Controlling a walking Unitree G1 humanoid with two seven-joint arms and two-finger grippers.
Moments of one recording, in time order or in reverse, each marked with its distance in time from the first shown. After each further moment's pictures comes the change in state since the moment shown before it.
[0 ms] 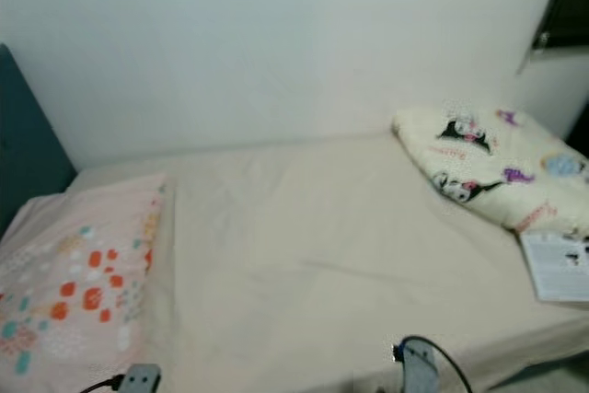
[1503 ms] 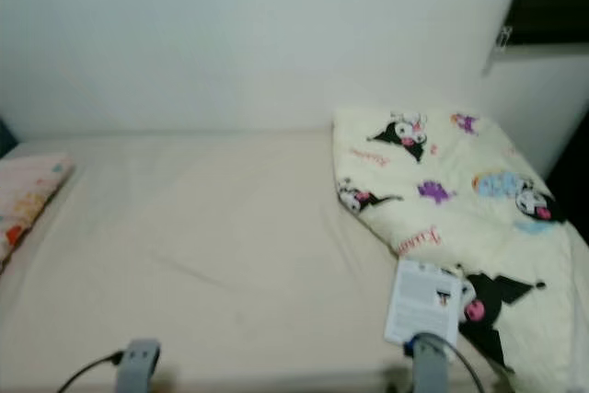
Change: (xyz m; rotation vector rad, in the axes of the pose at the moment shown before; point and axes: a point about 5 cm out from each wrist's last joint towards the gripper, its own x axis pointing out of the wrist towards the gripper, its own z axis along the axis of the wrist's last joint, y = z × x) left arm 0.008 -0.007 0.052 -0.029 -0.145 -0.046; right arm 0.000 -0.020 0.031 0.020 -0.104 -0.071
